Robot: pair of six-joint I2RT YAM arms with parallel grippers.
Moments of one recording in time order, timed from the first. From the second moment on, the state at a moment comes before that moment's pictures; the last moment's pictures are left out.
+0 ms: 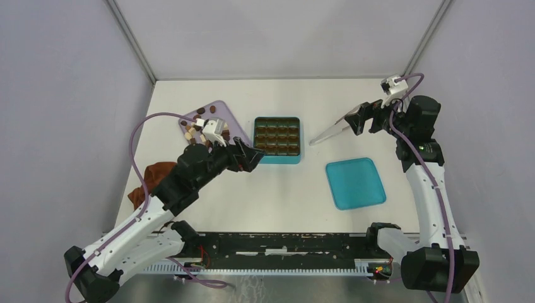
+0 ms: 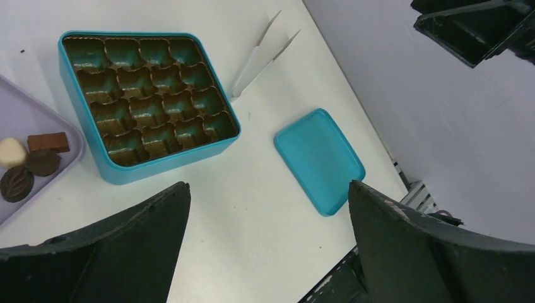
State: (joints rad) left arm -0.72 0.78 0.73 -0.14 -0.02 -0.58; right arm -0.09 1.04 1.04 -0.29 -0.60 -0.06
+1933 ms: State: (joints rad) left arm -0.84 0.79 0.50 0.03 -0.18 -0.80; right arm 0.06 1.78 1.13 -0.12 0.08 0.50
